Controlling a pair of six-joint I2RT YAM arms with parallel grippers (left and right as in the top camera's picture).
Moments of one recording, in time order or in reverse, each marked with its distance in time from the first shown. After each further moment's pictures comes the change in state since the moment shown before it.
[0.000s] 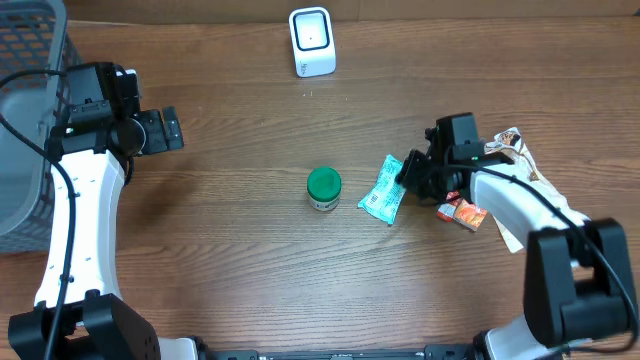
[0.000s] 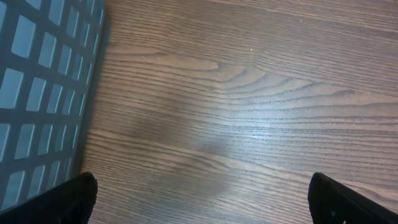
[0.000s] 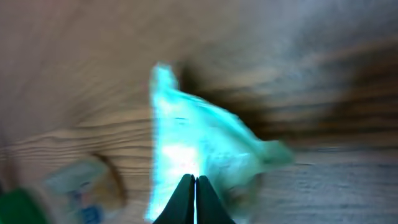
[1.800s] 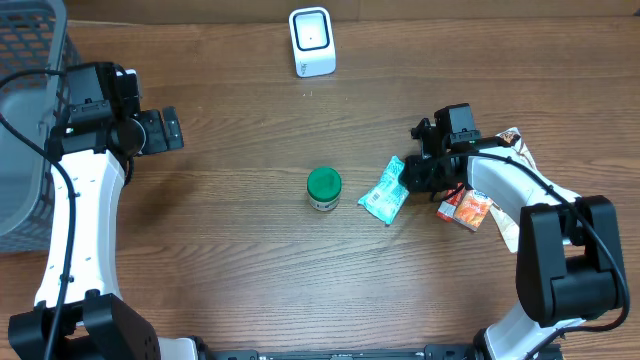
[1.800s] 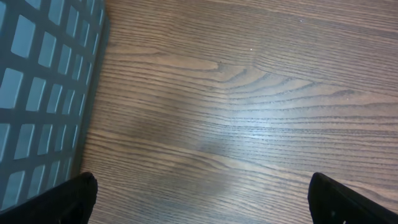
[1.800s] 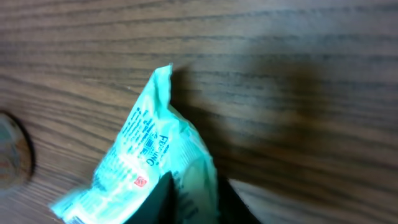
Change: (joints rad) left arm 0.000 0.000 0.000 0.000 0.000 0.000; right arm -0.020 0.092 0.118 -0.136 0.088 -0.495
